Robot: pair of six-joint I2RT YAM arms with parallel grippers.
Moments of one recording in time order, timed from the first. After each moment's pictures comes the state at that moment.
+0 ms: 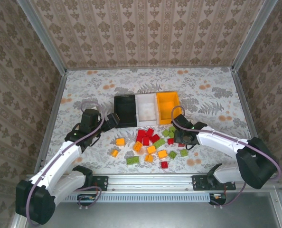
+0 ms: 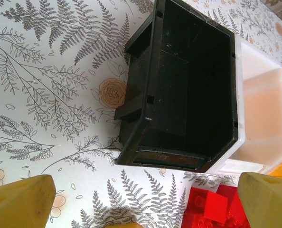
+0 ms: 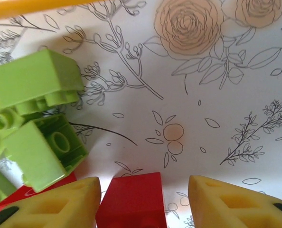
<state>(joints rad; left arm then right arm) -0.41 0.91 0.58 -0.39 0.03 -0.73 0.61 1.33 0.68 -0.63 0.22 0.75</state>
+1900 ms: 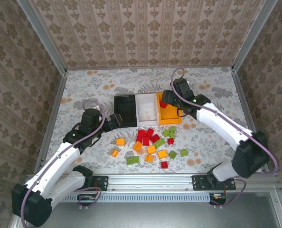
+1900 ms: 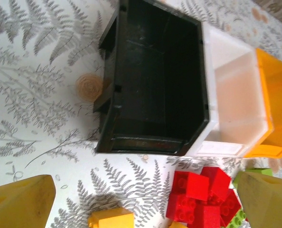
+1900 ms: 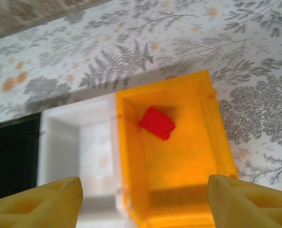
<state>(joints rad) -0.49 0.86 0.65 -0.46 0.04 -0.69 0.52 1.41 1.19 -0.53 0.23 0.62</state>
